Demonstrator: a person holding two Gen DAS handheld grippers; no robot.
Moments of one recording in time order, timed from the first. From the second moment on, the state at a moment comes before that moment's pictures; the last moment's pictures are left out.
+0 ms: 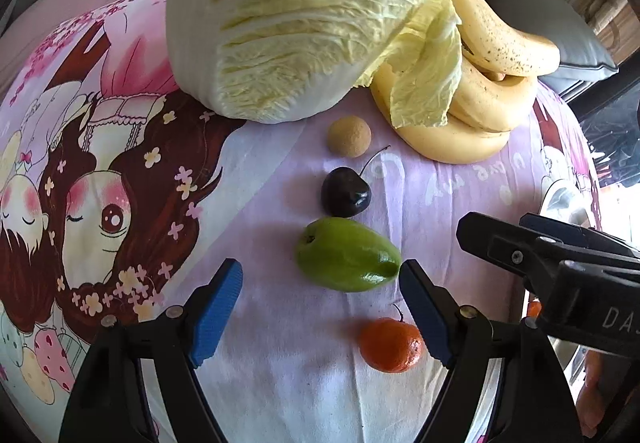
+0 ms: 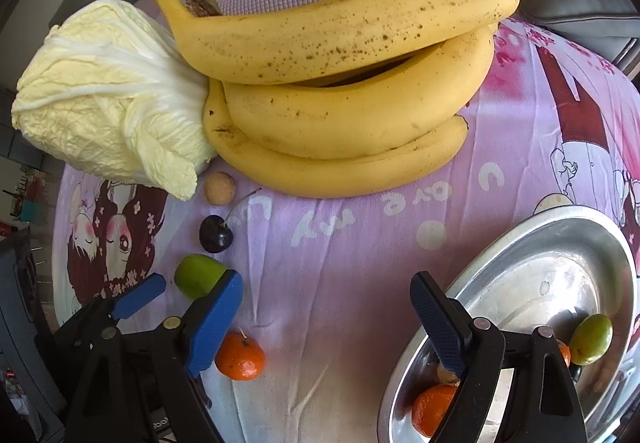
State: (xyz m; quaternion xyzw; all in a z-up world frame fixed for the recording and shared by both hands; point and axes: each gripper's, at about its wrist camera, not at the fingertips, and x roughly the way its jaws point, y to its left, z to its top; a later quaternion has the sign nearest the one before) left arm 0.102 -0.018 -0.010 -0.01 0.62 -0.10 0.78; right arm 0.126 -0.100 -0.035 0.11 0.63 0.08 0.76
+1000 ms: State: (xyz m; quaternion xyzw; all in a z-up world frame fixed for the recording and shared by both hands) left arm 0.134 -0.111 0.003 0.05 0.60 -0.11 0.79; right arm 0.147 -0.067 -0.031 0.08 0.65 0.09 0.75
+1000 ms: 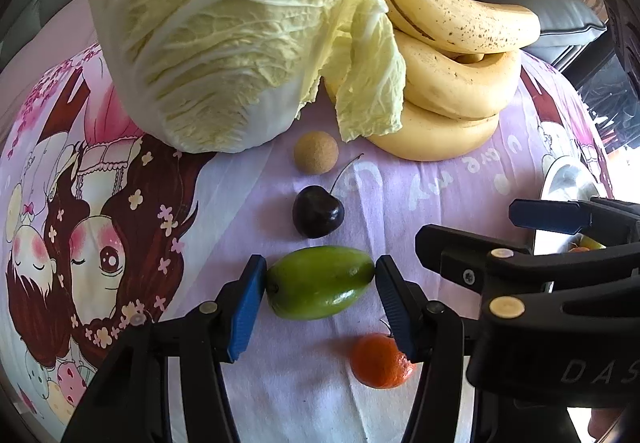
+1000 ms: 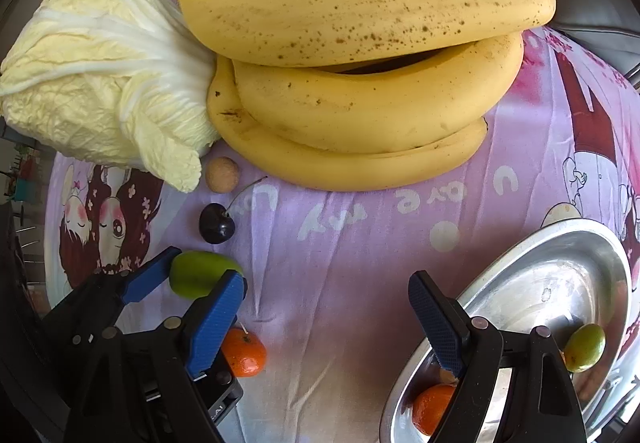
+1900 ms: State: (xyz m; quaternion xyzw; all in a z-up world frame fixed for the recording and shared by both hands) left arm 0.154 -0.029 0.009 -0.04 0.61 -0.08 0.79; right arm 0.171 0.014 -0.019 0.10 0.63 0.11 0.76
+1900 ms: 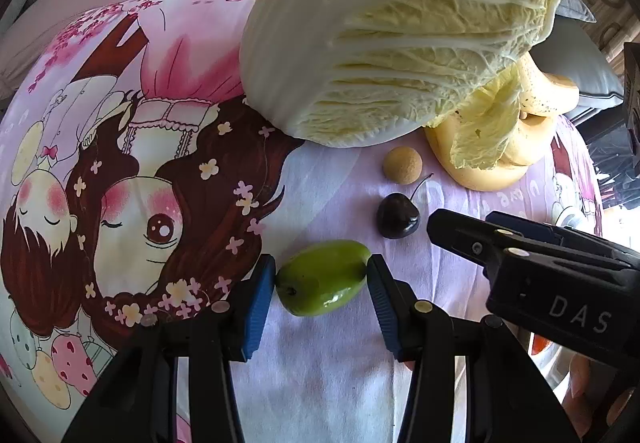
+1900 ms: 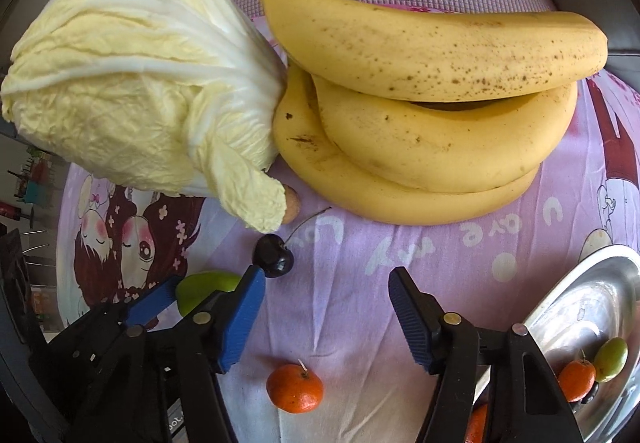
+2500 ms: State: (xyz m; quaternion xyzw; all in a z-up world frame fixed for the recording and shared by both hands) left arm 0.122 0.062 -0.010 -0.07 0.62 -0.08 0.78; right arm 0.180 0.103 -0.027 0.09 0.62 0.13 0.77
